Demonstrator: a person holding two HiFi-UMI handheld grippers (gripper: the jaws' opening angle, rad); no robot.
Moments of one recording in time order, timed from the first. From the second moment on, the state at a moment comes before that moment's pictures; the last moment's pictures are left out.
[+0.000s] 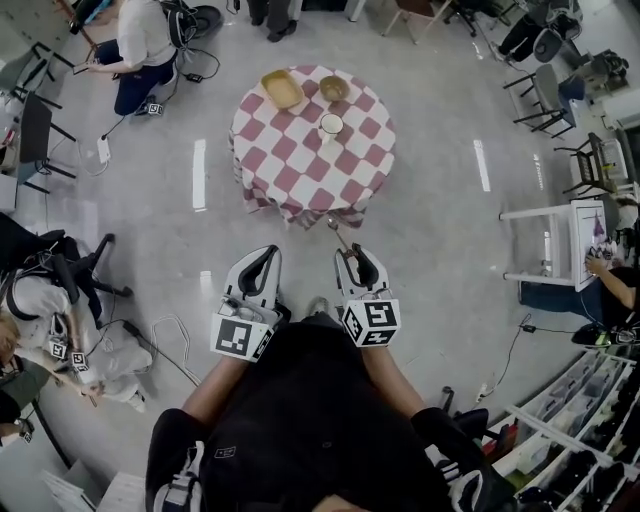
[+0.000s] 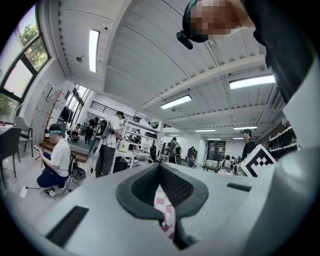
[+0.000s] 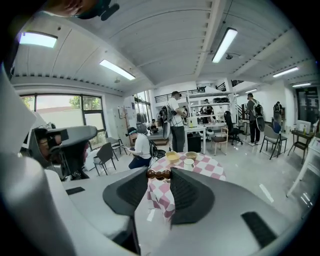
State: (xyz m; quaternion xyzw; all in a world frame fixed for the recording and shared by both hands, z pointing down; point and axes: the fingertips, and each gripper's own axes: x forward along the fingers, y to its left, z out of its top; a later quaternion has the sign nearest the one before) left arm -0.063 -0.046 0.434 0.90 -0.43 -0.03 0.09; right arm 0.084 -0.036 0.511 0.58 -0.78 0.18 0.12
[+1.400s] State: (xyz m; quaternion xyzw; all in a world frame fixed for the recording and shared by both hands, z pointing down) left arm 0.030 0.018 0.427 0.90 -0.43 -0.04 0.08; right arm 0.152 0.047 0.503 0.55 -0.81 0.17 0.10
